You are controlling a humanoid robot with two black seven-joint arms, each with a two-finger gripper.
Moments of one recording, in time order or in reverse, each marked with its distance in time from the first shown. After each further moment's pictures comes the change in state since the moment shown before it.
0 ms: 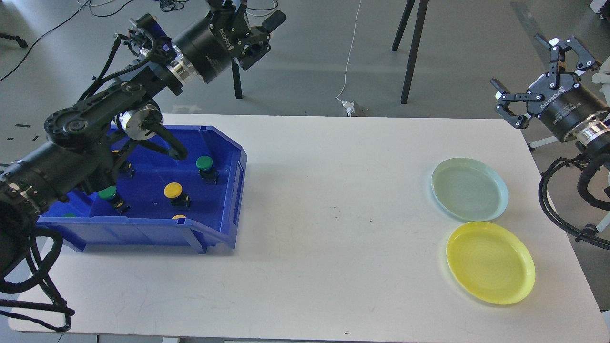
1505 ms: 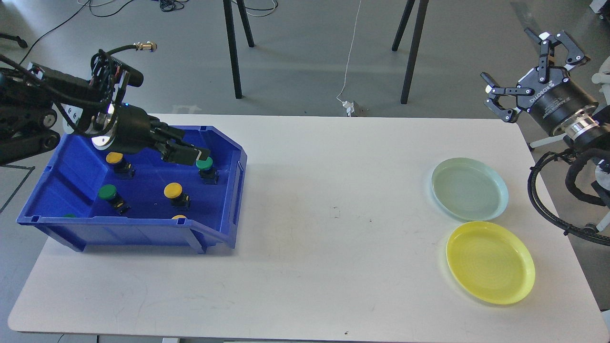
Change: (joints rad) left arm -0.466 0.369 1.137 -0.287 0.856 0.255 0.000; right arm 0.030 0.043 0.009 -0.023 0.004 0.000 0.013
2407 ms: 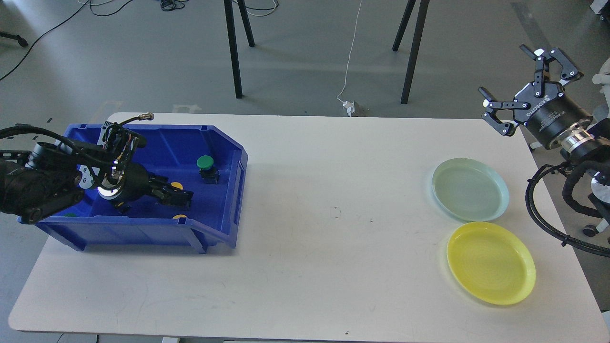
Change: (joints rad) left arm 0.332 -0.174 -0.065 0.360 -0.005 0.035 0.000; right arm -0.044 0.006 0.001 -0.002 0.000 0.000 0.000
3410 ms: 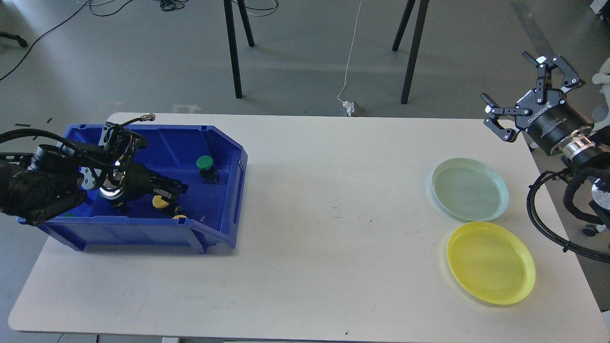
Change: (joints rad) left arm 0.015 -0.009 -0.008 0.016 0.011 0.041 0.000; right arm -0.028 -0.001 0.007 0.002 0.000 0.000 0.013
